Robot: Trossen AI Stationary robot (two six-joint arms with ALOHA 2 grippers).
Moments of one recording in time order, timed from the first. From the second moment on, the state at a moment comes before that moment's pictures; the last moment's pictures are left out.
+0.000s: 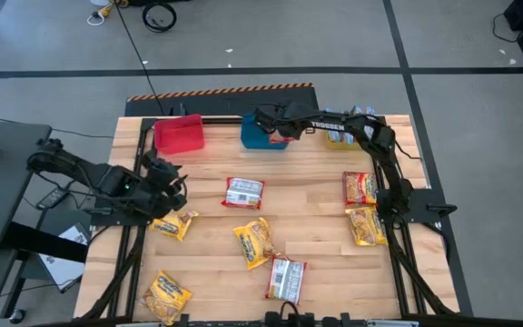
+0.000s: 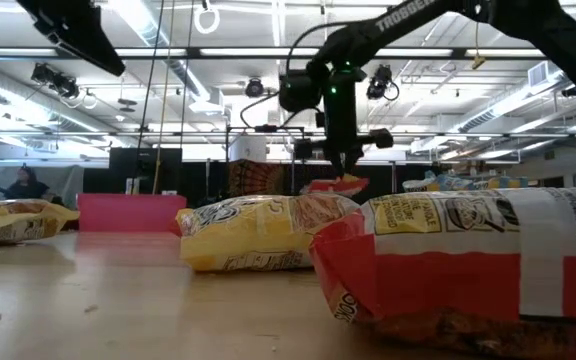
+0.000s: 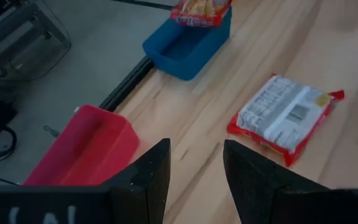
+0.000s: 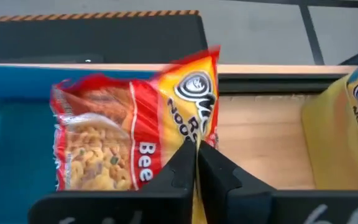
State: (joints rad) left arm -0.43 0.90 0.89 -1.12 -0.92 -0.76; right arm -0.44 2.12 1.81 -1.06 0.63 1.13
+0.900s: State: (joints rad) left arm -0.53 0.90 0.89 -1.16 -0.91 -0.93; right arm -0.54 1.93 1.81 -1.16 0.67 0.82
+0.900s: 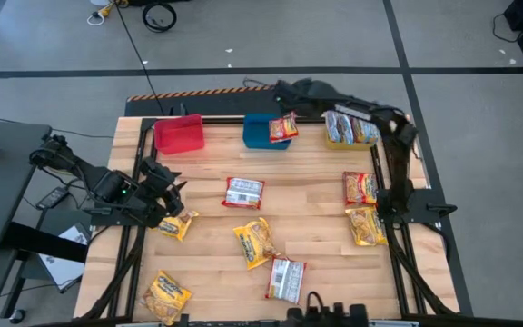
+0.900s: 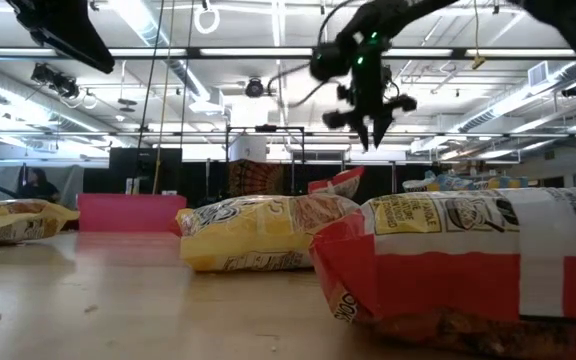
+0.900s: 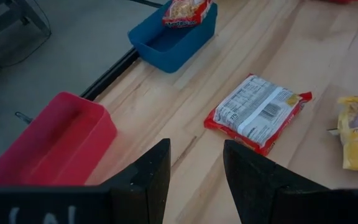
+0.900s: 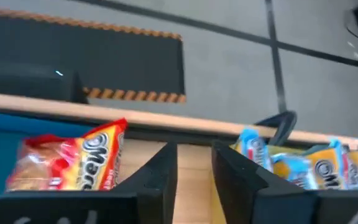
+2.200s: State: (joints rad) left arm -0.69 0.90 0.89 -1.16 -1.03 -0.98; right arm -0.42 1.69 0.85 0.28 0.50 1.16
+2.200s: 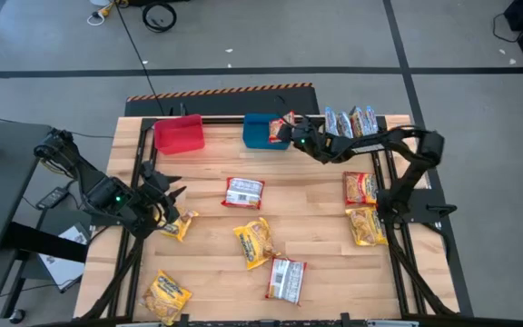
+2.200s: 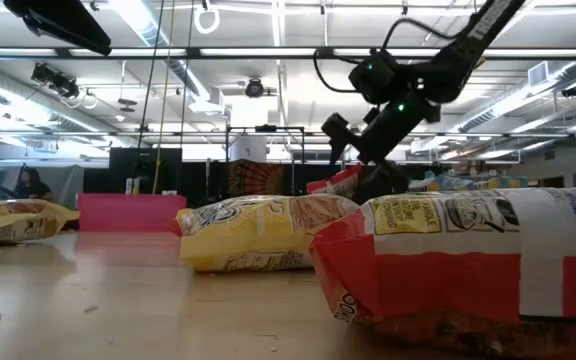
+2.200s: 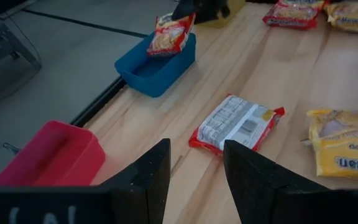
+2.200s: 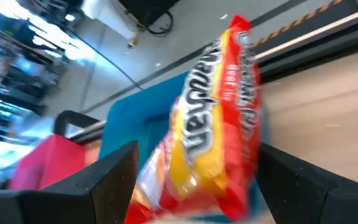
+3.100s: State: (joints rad) left arm -0.69 0.90 0.89 -1.15 -1.09 -1.01; right arm -0.29 1.72 0.92 0.46 0.85 0.32
